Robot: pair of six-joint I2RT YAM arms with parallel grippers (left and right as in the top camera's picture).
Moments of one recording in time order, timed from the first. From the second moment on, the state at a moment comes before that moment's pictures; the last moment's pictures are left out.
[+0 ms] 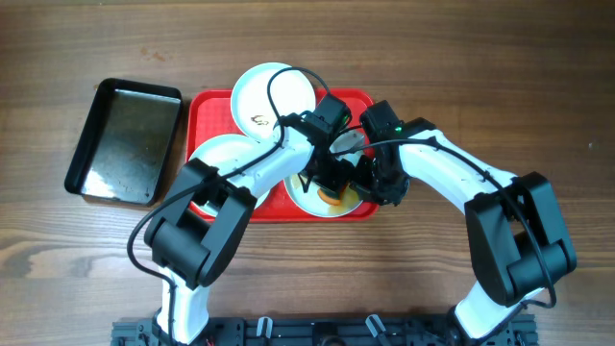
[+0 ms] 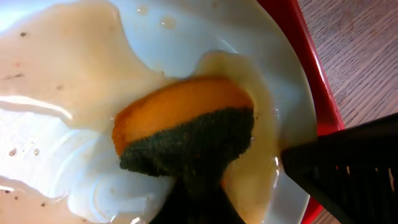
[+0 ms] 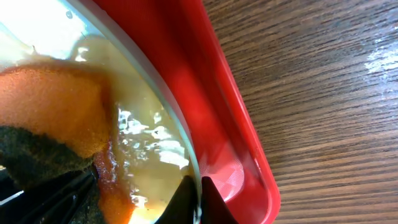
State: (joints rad) left arm -0.65 2.04 1.35 -0.68 0.34 -0.04; right arm 0.41 1.84 1.09 -0.82 -0.25 0.84
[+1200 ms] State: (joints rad) left arm -0.48 2.04 1.50 -0.74 0.10 -0.21; right arm 0.42 1.84 1.10 -0.80 -0.26 0.83
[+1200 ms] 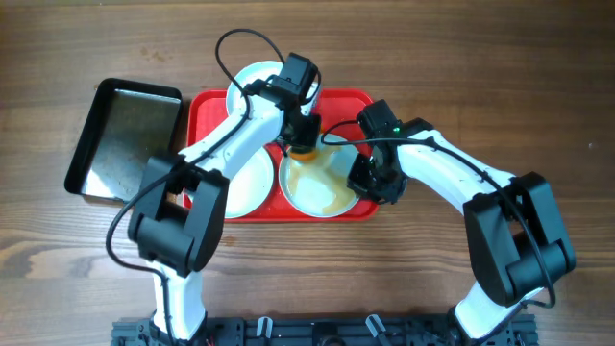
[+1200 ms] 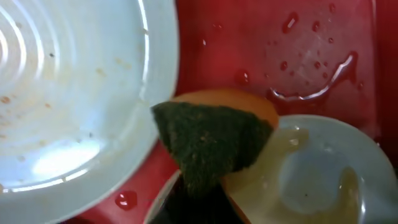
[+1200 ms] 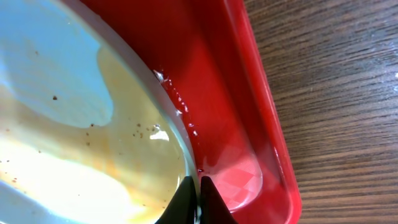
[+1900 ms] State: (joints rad) left arm -0.17 1.78 1.51 -1.06 0.03 -0.20; right arm 0.42 1.83 1.23 -0.85 -0.10 0.73
